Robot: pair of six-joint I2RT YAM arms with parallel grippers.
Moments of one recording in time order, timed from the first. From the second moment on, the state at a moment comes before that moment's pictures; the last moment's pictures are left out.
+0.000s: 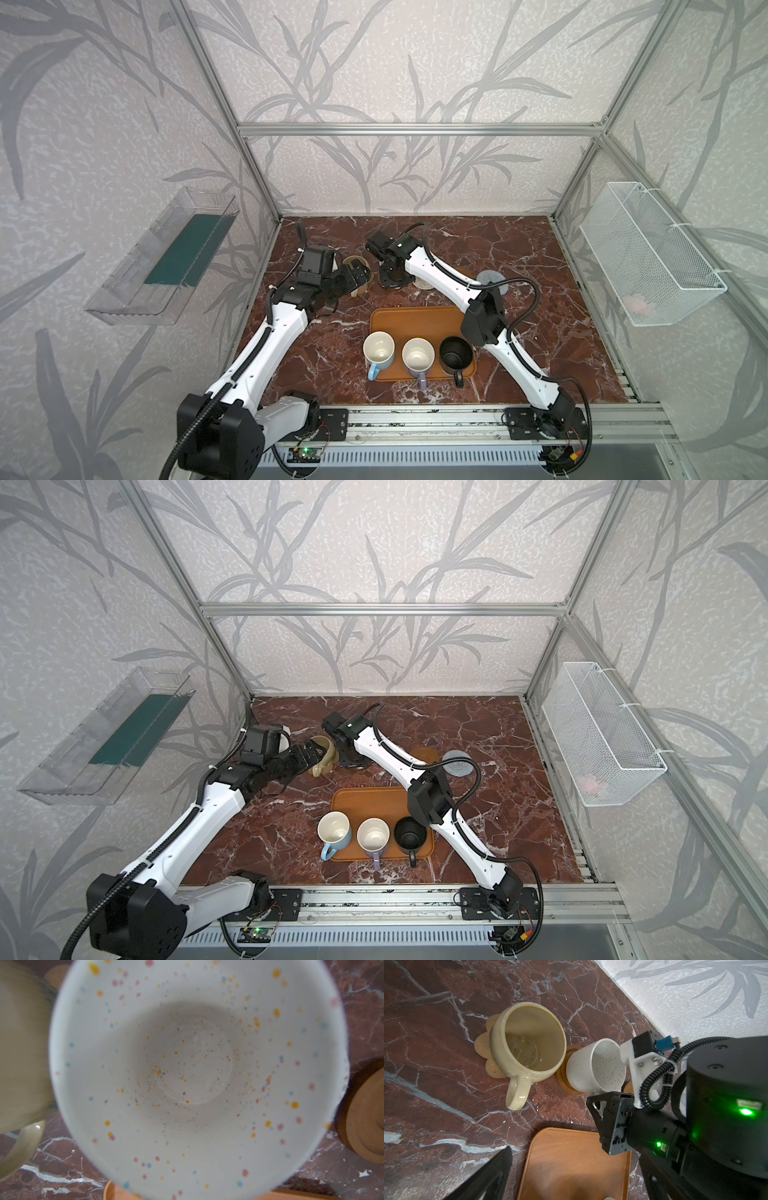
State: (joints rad) left arm -0.21 1.16 0.95 -0.56 0.21 -0.73; right arm 0.84 2.60 2.62 -1.34 0.16 0.66
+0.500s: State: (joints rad) left arm -0.21 1.16 0.92 -0.54 0.21 -0.73; right arm 0.84 2.60 2.62 -1.32 0.12 0.66
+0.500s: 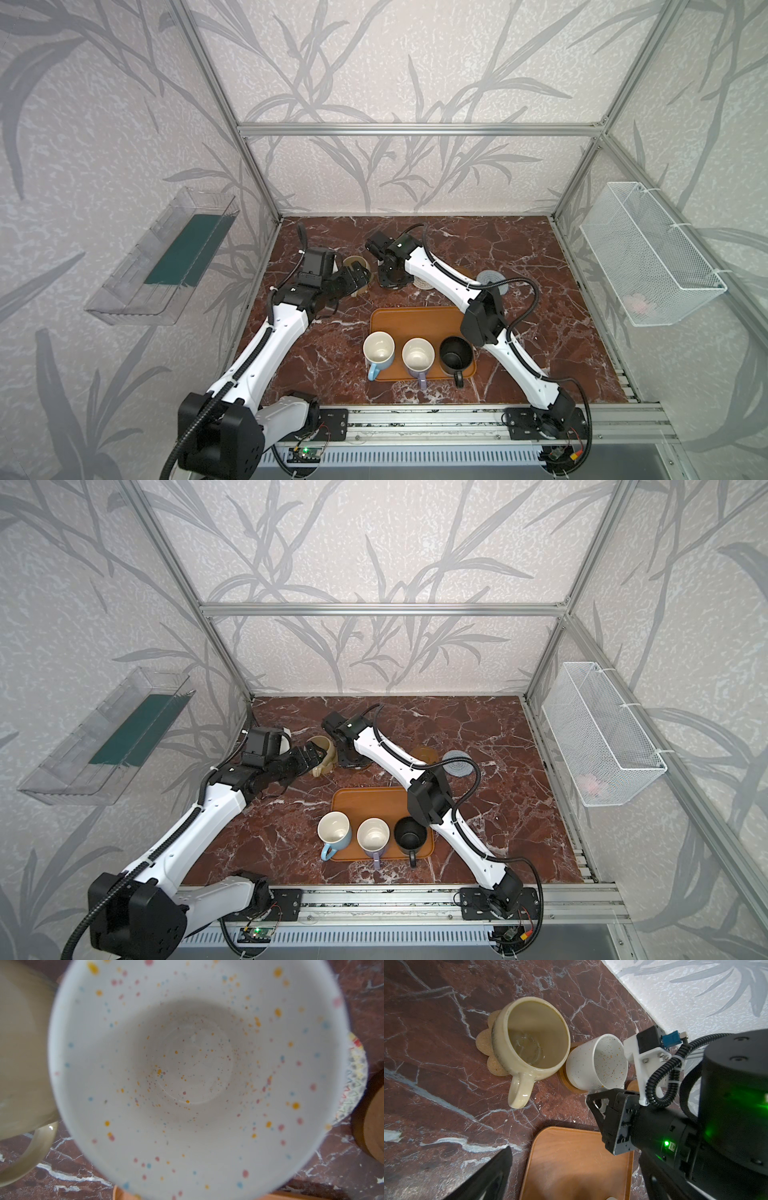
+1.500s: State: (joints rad) left arm -0.21 1.03 0.96 -0.75 0.24 -0.65; right arm 0.83 2.48 2.59 -1.31 0.13 0.60
